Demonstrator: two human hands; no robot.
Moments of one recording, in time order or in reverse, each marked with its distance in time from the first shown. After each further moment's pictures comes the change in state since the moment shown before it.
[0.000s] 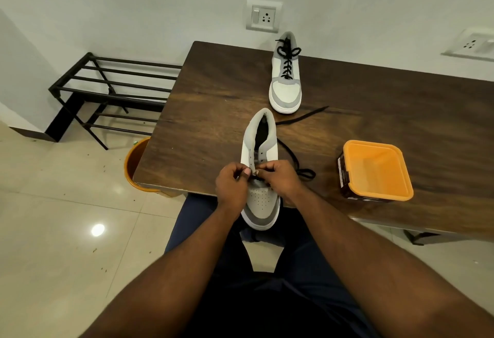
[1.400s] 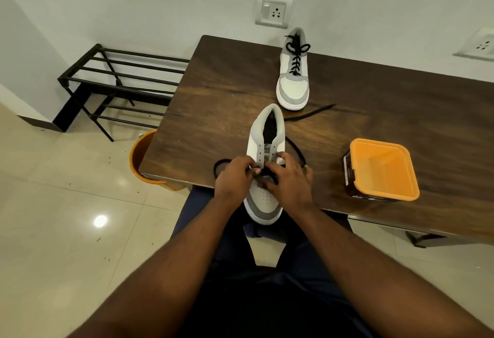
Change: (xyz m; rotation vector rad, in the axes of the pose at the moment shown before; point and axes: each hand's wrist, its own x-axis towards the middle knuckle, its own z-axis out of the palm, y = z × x) left_hand 0.000 0.024 -0.021 0.551 -0.286 0.182; right_hand -0.034 0.011 0.001 -0.961 0.234 -0.272
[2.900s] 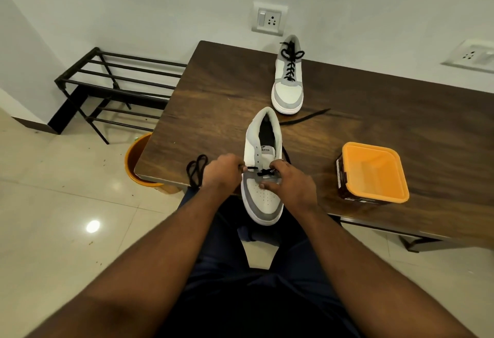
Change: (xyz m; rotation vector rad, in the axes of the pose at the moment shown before) left_hand 0.010 0.012 -0.024 0.353 -0.028 -0.046; right_hand 0.003 0.021 -0.009 0.083 -0.050 -0.010
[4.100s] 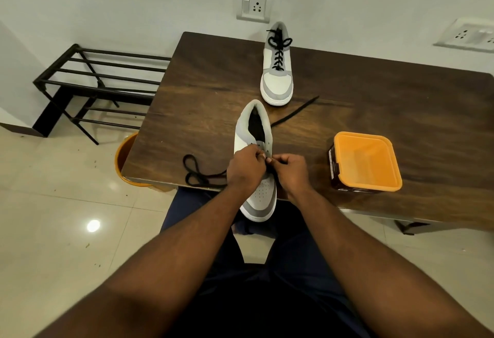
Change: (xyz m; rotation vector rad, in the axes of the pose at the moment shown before) left_hand 0.004 0.062 0.028 -0.465 0.085 -0.061; right_hand 0.019 0.006 0.000 1.013 0.051 0.438
